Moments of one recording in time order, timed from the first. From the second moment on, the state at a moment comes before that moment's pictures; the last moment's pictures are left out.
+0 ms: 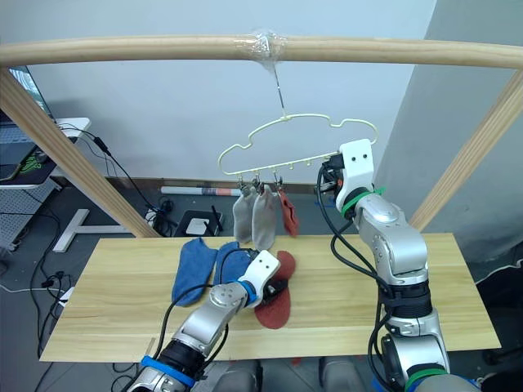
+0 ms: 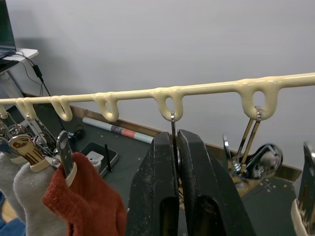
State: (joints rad) left arm -0.26 0.18 -0.32 0.29 0.10 0.42 -0.43; right arm -0.63 -0.19 -0.02 -0.20 0.22 0.81 0.19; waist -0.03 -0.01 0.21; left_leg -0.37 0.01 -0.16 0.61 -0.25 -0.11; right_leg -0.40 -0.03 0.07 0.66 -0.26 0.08
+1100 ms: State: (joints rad) left arm -0.40 0.06 -0.23 0.09 -0.09 0.17 -0.54; right arm -0.93 -0.06 -0.47 -0.15 0.49 1.49 0.05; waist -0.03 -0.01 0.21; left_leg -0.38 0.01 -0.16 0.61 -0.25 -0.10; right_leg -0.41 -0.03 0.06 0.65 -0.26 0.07
